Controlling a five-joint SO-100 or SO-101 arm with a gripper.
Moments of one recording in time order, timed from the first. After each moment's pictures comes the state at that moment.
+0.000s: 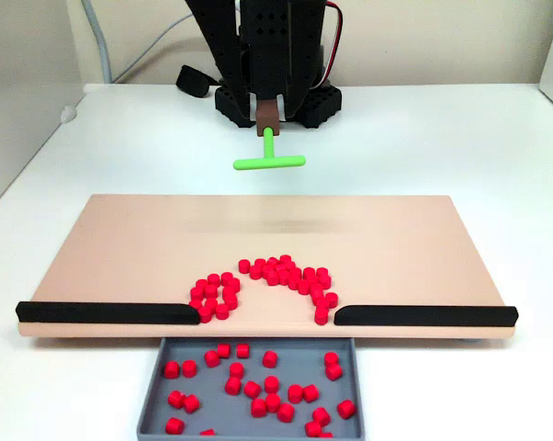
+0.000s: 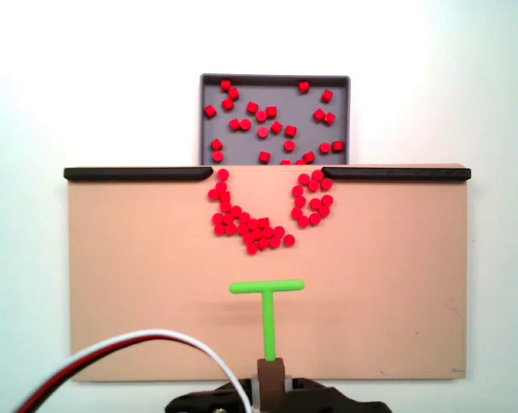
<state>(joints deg) 3.1 92.5 88.2 95.2 -93.2</state>
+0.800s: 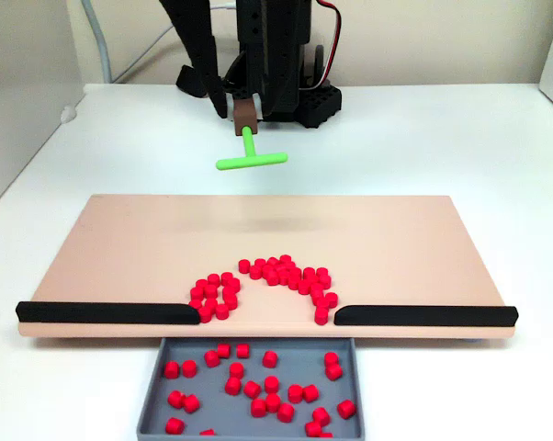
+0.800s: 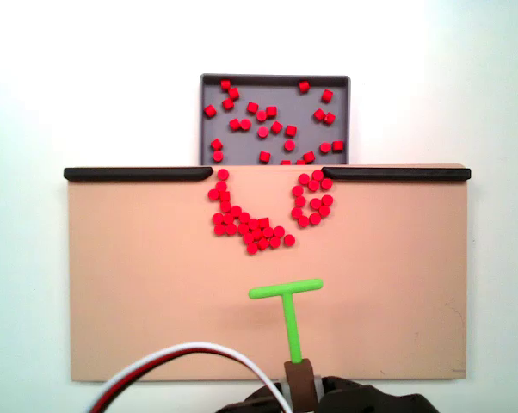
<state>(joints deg) 7.7 92.5 88.2 95.2 -104.5</state>
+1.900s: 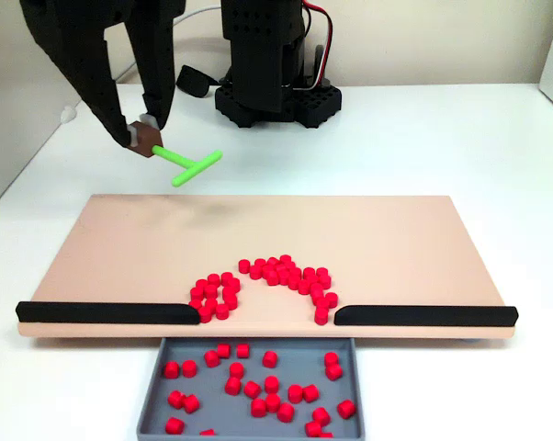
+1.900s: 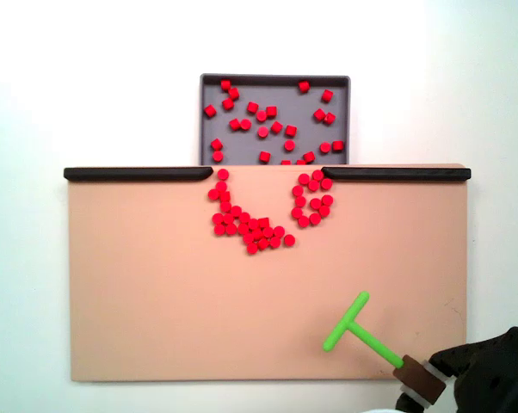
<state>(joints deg) 24.5 80.8 80.0 95.2 -165.3</state>
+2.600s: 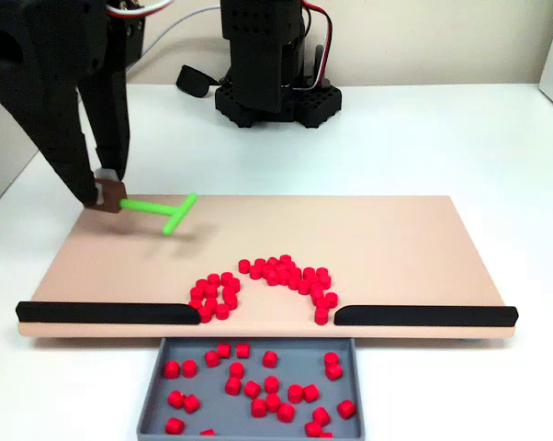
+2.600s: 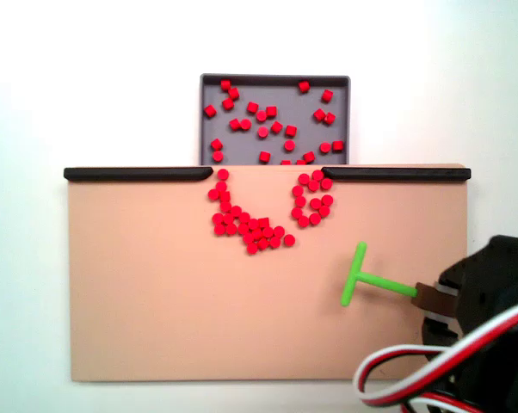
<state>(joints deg) 24.3 67.4 68.3 89.6 -184.2</state>
